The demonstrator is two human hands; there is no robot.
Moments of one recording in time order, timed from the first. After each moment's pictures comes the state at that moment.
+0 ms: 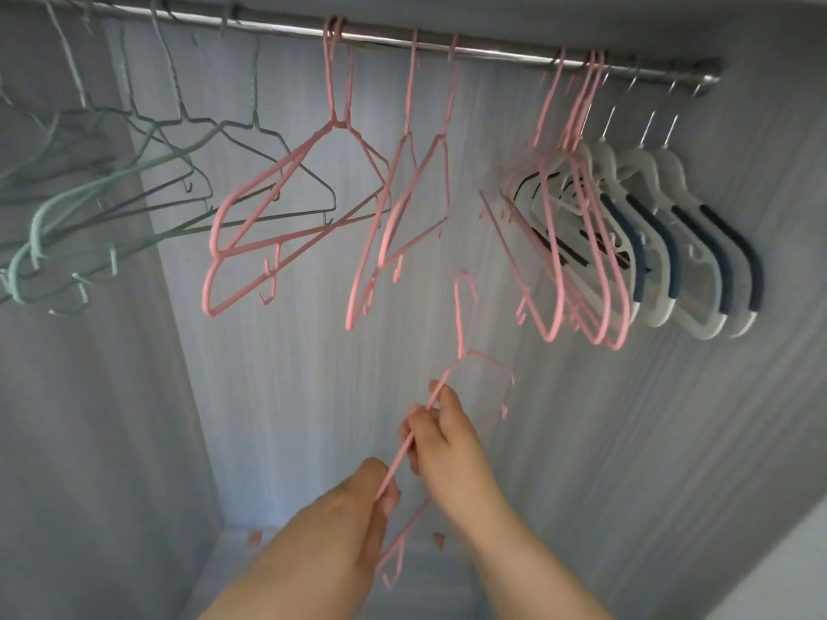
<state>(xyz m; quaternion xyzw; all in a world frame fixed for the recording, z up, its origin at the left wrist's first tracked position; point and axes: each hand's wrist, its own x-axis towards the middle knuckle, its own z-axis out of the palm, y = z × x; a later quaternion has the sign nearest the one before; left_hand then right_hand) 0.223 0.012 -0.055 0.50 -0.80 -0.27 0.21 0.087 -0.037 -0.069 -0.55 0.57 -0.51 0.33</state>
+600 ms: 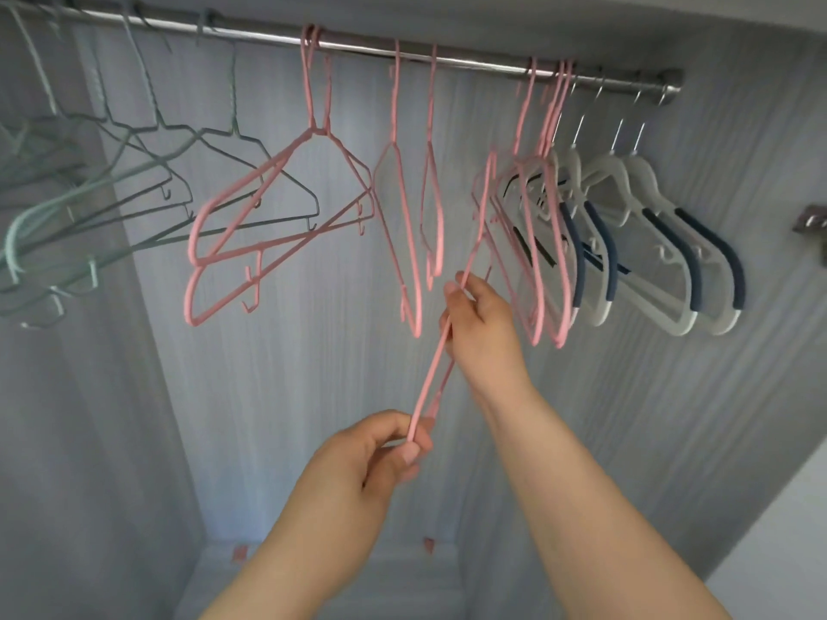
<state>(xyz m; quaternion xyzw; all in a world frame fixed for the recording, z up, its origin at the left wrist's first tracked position) 0.196 -0.003 -0.036 0.35 -0.70 -0.45 0.43 0.055 -0.072 0.018 -0.51 0.54 -0.63 0.24</state>
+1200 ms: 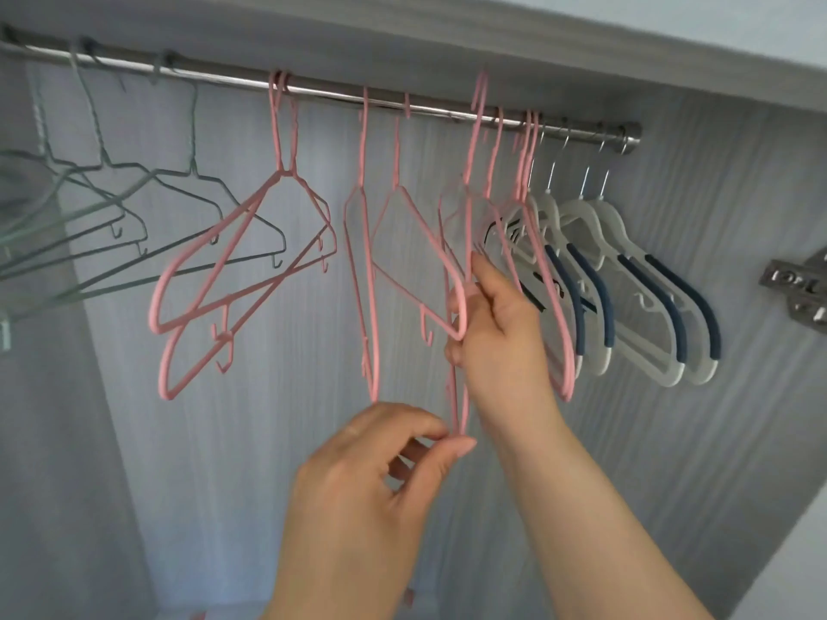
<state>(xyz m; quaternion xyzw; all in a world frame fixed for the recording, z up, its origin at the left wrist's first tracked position) 0.159 -0.017 0.002 0.30 -0.73 -0.10 0.60 0.043 -0.059 0.063 -0.55 0.47 -0.67 0.17</state>
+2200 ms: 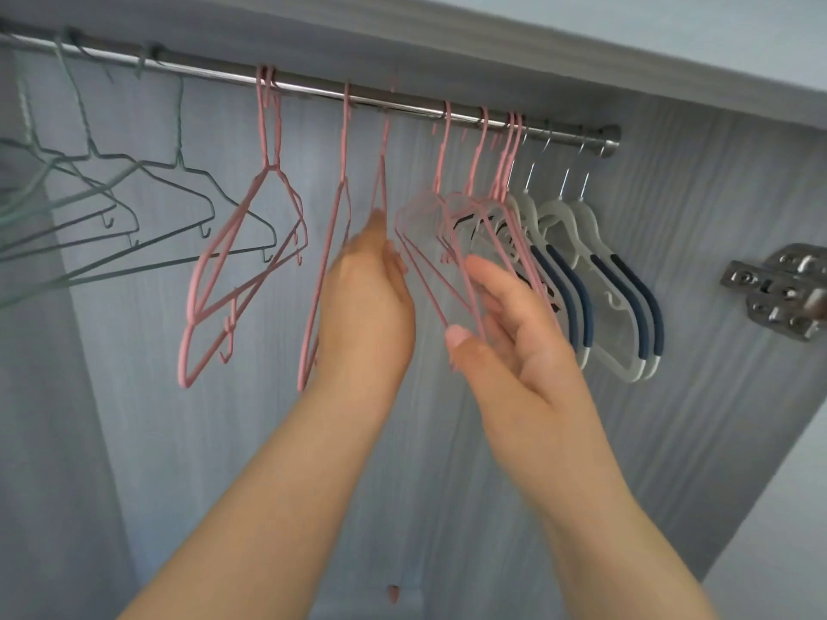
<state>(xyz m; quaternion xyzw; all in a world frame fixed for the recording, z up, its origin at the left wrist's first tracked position) 0.119 -0.070 0.080 0.39 -0.65 -0.12 0.64 0.032 0.014 0.060 -0.64 0.45 -0.60 0.14</state>
